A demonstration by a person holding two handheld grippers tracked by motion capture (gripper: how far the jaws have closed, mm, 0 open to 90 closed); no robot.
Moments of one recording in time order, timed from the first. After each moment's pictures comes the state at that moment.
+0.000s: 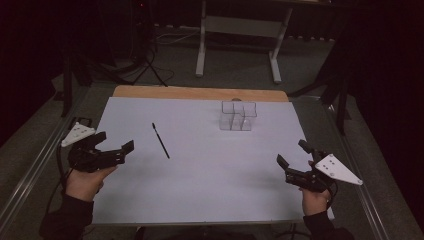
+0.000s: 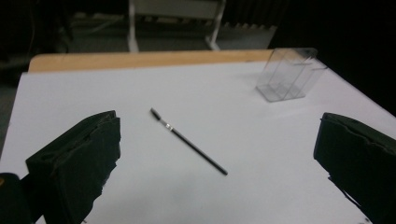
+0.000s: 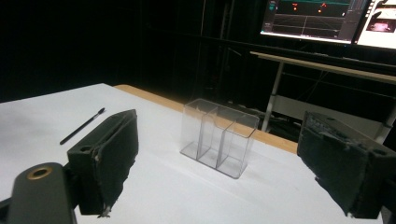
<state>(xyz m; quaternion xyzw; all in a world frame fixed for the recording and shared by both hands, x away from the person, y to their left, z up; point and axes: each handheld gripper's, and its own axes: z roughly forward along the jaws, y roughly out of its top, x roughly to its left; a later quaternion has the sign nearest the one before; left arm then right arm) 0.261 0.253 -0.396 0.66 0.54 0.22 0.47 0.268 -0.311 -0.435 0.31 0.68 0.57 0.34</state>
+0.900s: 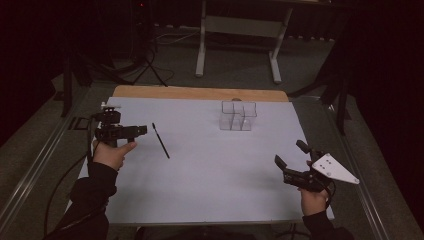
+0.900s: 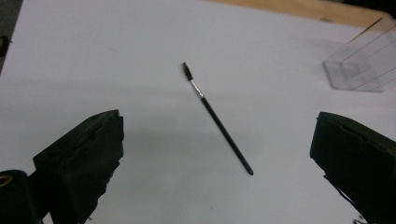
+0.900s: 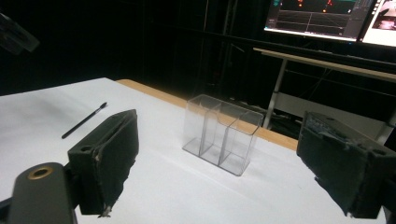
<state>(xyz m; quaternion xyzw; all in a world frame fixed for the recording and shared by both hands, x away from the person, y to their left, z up) 0.347 0.228 -0.409 0.64 0.68 0.15 0.33 0.269 -0.307 -0.436 0.31 0.69 0.57 0.34</state>
